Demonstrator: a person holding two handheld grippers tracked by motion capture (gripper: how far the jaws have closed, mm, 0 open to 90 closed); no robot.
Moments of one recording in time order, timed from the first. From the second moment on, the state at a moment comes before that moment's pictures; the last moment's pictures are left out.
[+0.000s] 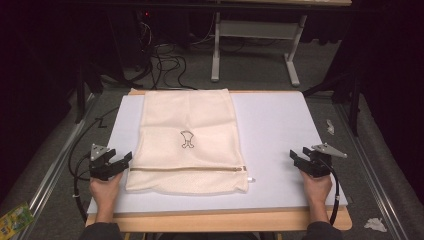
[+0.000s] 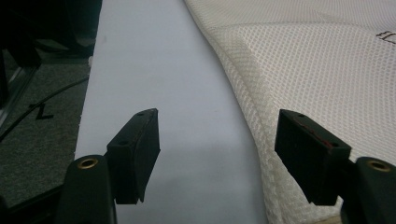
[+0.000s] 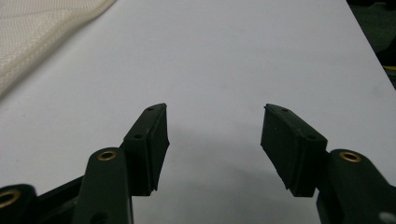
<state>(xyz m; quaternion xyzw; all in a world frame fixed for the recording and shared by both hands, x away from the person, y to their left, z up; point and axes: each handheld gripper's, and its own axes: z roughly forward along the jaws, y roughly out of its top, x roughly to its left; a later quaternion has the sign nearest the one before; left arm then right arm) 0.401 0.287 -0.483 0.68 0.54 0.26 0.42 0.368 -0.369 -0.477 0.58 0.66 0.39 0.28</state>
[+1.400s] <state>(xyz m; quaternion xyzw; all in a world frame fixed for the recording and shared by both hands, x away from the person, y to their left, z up) 0.401 0.288 -0.475 0.69 0.53 0.23 0.44 0.367 -0.357 -0.468 0.56 0.67 0.40 0.26</state>
